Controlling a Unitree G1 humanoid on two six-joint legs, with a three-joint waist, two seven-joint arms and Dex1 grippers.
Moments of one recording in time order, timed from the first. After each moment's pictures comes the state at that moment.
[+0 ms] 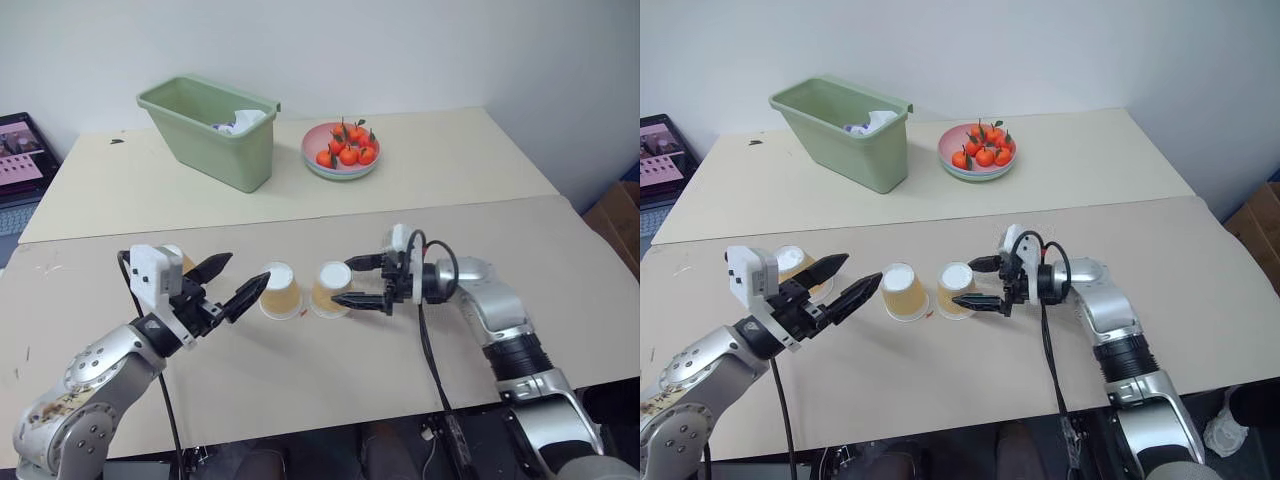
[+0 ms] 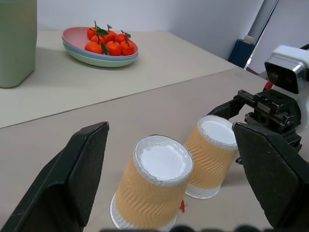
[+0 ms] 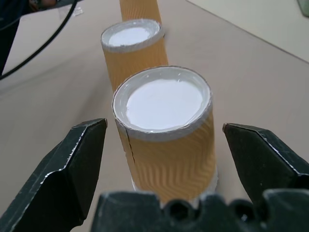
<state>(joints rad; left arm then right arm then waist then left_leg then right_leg) 0.05 0.54 0.34 -0.69 -0.93 0.69 -0.33 -0.61 -0.48 0.14 0.17 0.34 0.39 1.17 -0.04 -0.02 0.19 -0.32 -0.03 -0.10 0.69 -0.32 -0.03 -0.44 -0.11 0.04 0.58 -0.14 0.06</state>
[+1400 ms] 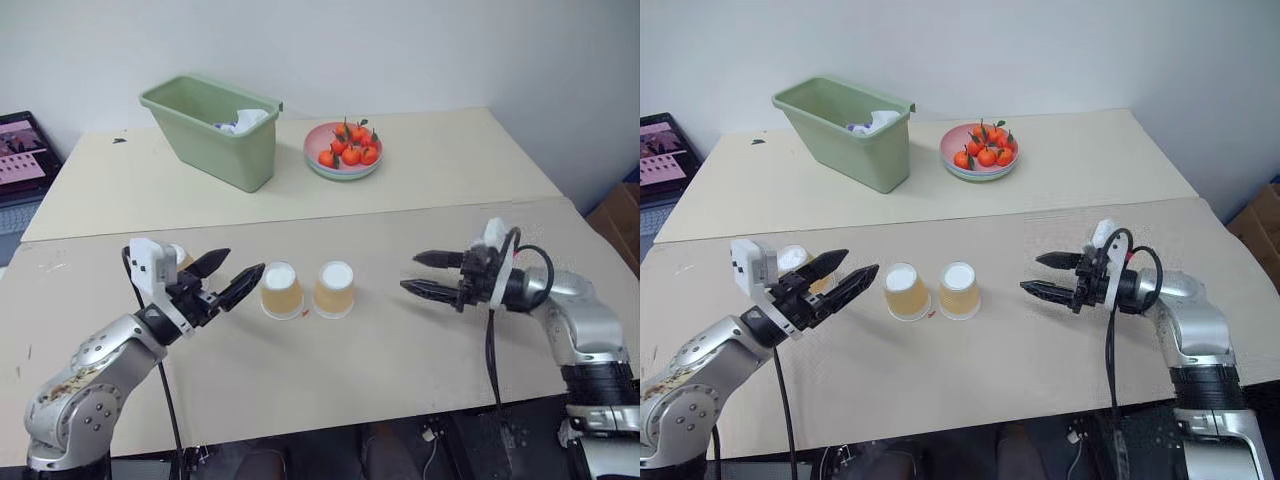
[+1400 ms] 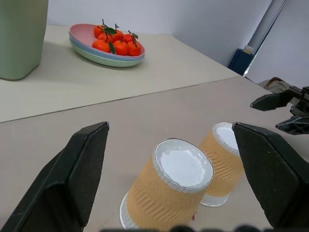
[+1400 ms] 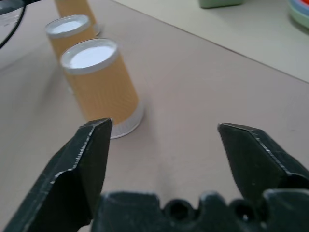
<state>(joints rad) -0.02 0.54 0.31 -0.59 -0.90 0.68 -0.41 -0.41 -0.71 -0.08 0.06 0.45 0.43 1.15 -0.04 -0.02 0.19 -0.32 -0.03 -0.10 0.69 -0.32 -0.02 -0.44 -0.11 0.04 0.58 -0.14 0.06</state>
